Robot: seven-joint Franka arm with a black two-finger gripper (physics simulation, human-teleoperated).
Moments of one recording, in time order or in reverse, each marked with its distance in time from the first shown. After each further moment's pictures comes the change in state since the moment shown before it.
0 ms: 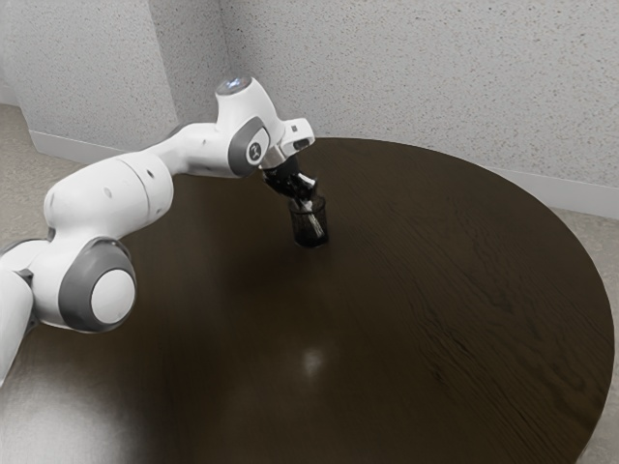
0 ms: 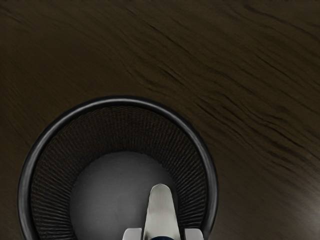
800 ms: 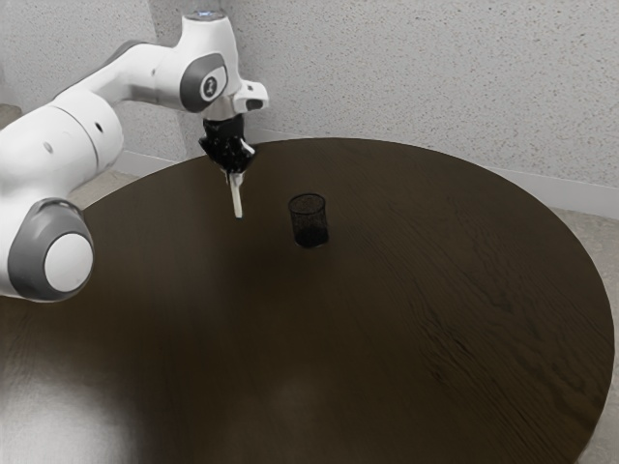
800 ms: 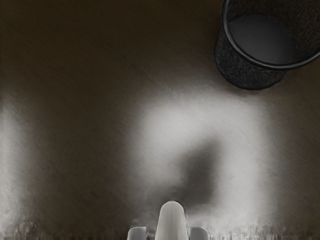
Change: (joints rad) arm 0.044 -0.257 0.048 -0.089 0.172 -0.421 -0.016
